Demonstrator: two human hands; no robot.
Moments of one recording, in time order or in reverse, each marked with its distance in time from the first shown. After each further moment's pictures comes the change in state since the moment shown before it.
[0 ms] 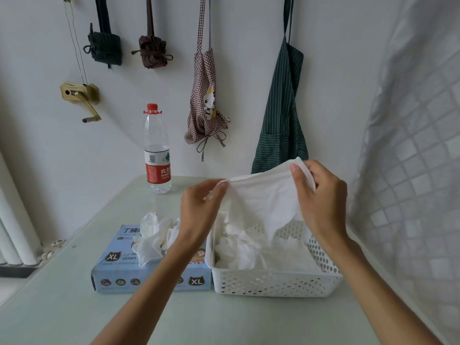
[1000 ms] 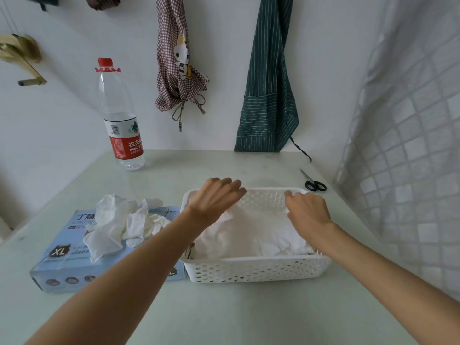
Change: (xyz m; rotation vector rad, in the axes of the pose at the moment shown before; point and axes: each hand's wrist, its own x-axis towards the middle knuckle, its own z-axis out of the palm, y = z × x) left_hand 0.031 -0.095 0.078 1.306 -0.723 0.789; right_hand -0.034 0.131 0.030 -1.117 -0.898 -0.115
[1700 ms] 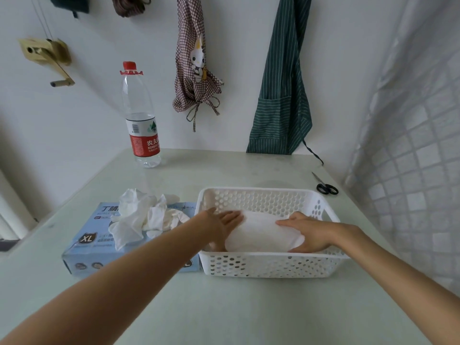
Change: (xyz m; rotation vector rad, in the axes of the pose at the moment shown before) left_hand -0.037 0.012 -0.002 -0.218 -0.884 0.019; right_hand -0.002 0.007 0.014 0.454 -0.666 -0.282
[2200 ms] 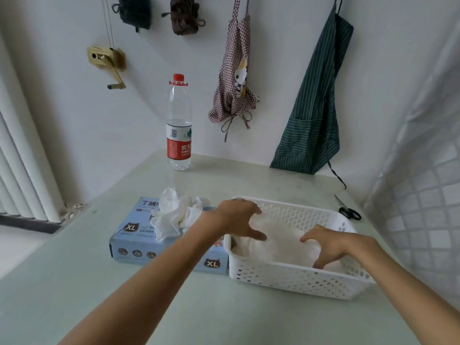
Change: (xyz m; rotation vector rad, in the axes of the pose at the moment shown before) left_hand -0.049 -0.017 -0.017 -0.478 0.495 -0.072; right_hand 0.001 -0.024 -0.023 -0.100 -0.042 0.145
